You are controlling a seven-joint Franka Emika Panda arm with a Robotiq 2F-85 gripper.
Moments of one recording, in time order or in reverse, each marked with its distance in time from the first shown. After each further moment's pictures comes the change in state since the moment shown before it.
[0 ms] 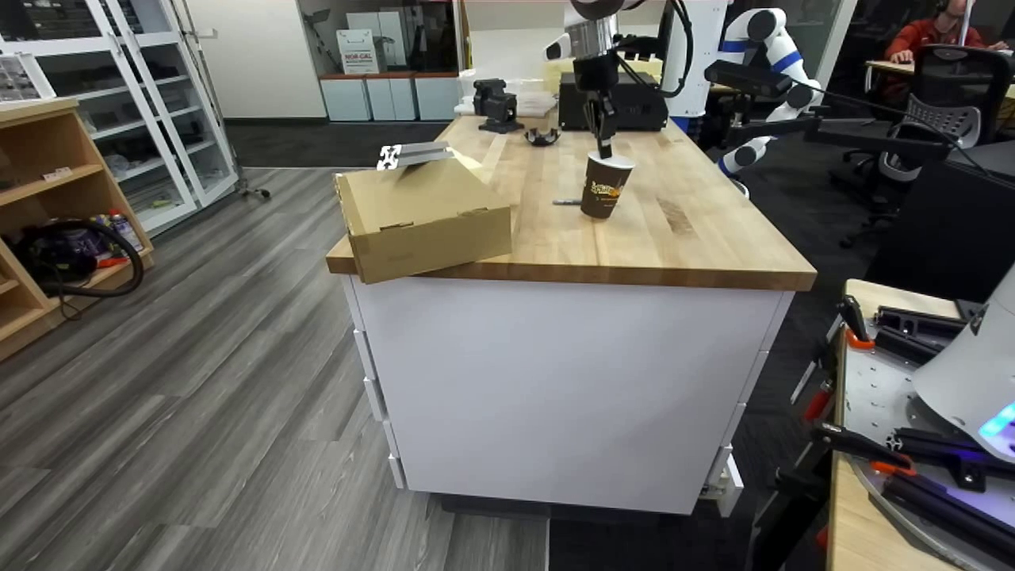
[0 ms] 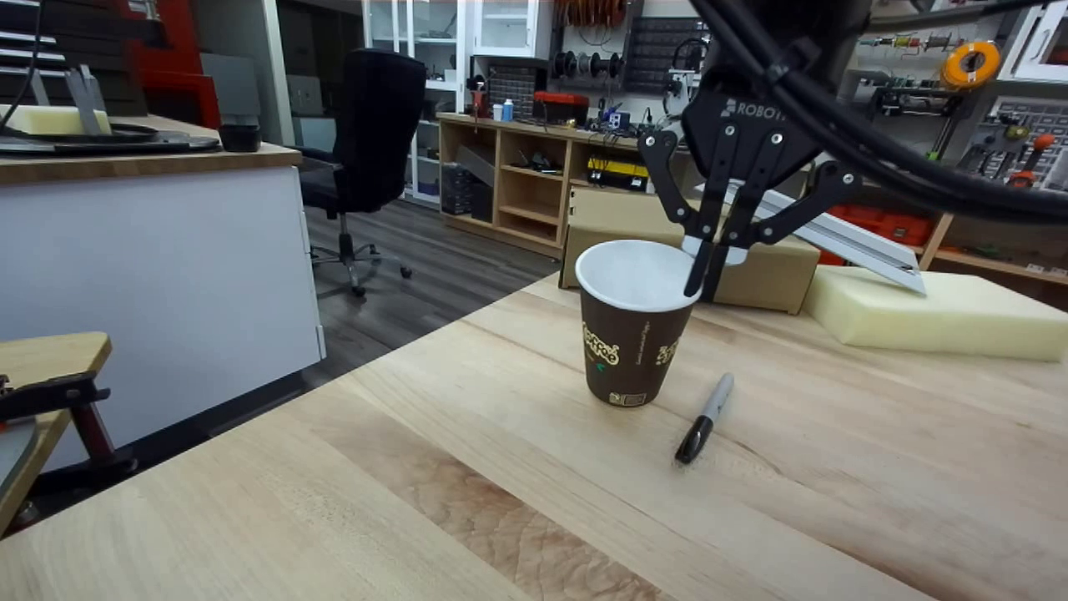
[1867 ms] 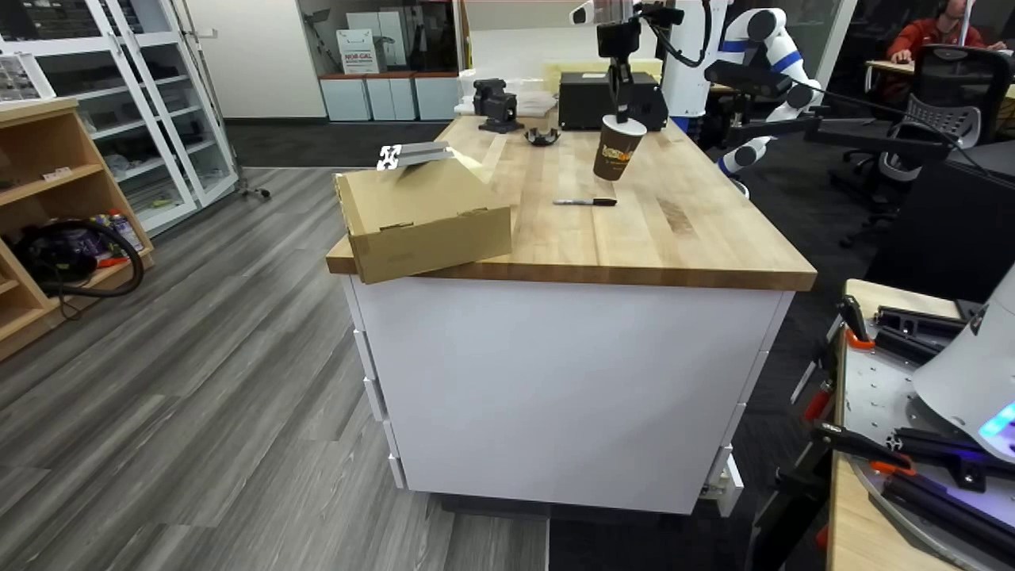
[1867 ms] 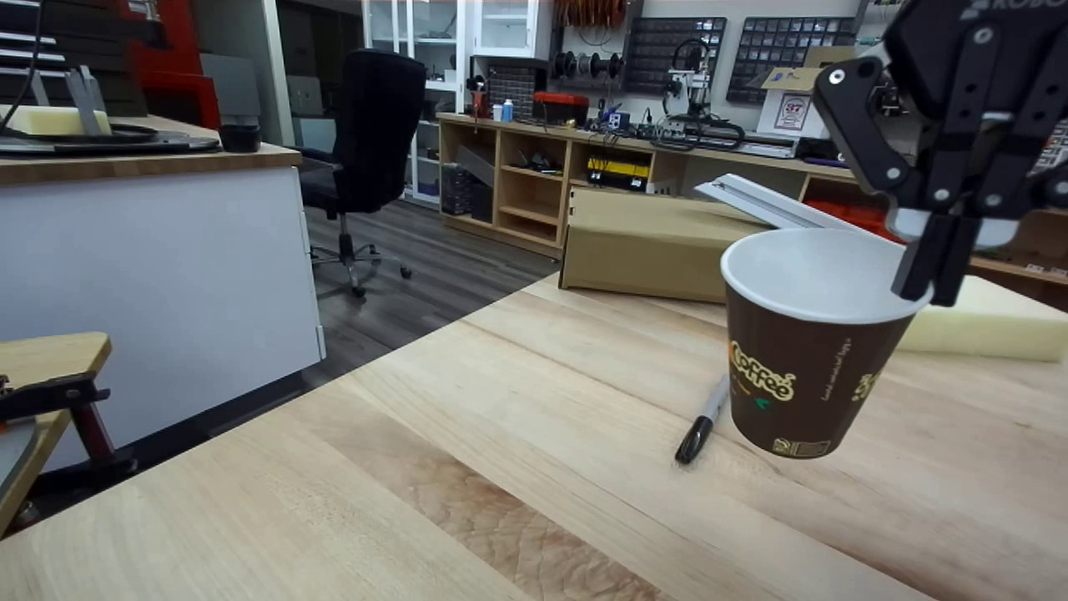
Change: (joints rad) arm -0.094 0.032 -0.054 0.144 -0.025 -0.013 0.036
